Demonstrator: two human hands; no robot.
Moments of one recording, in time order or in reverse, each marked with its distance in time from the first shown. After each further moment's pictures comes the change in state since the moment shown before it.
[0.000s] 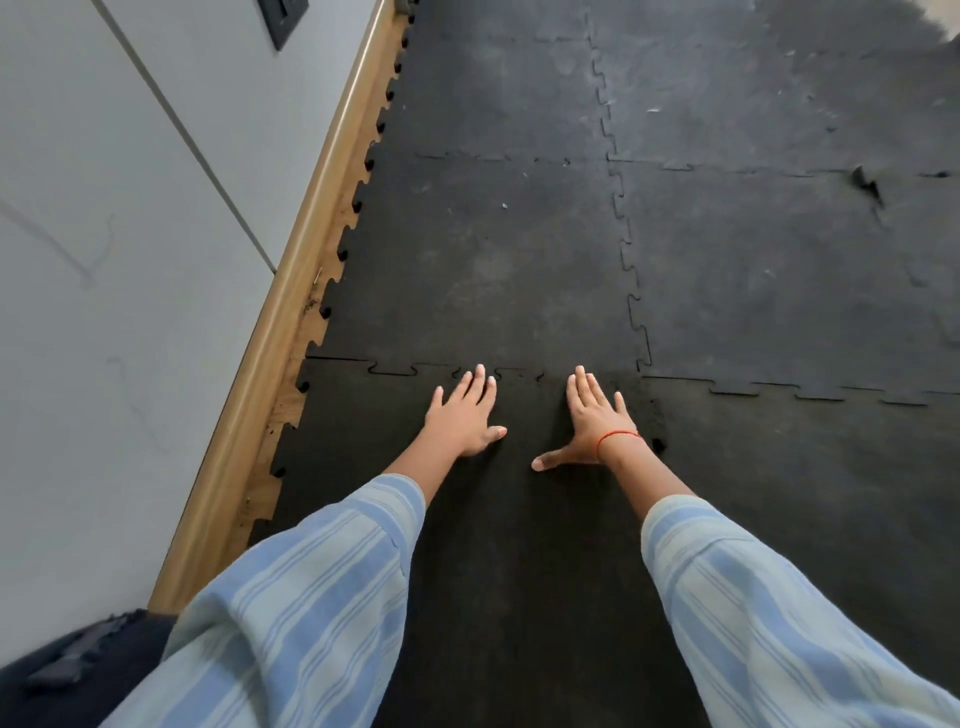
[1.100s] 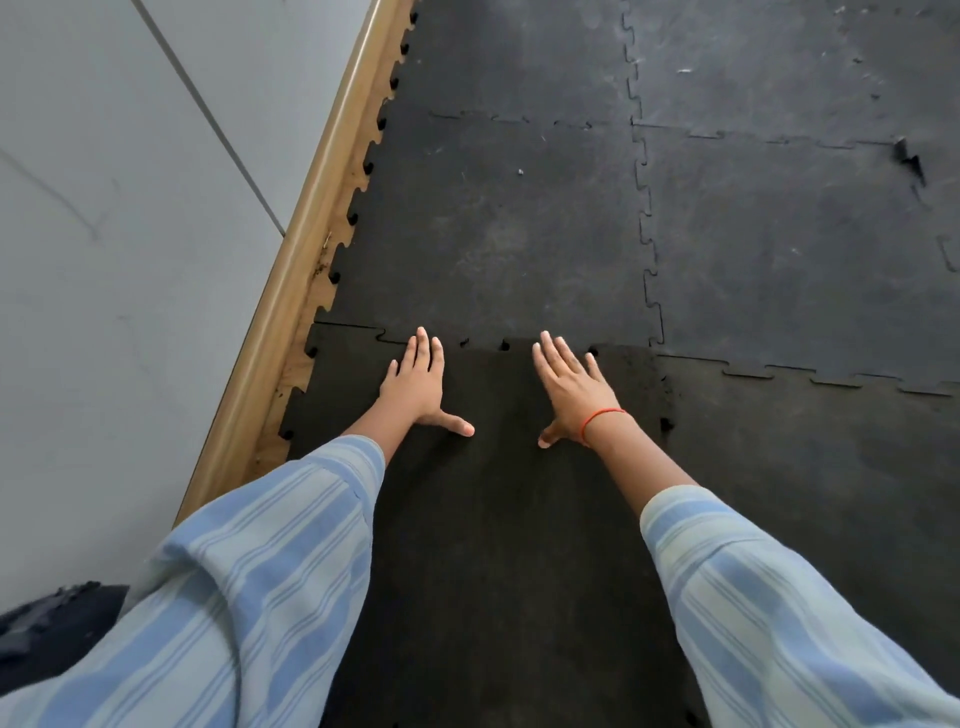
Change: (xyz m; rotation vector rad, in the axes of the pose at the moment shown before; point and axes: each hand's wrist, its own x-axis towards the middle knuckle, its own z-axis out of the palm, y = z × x) left_hand -0.008 -0.057 0.004 -0.035 -0.012 -0.192; right_hand -0.001 -0.028 -0.005 -0.204 0.100 -0.261
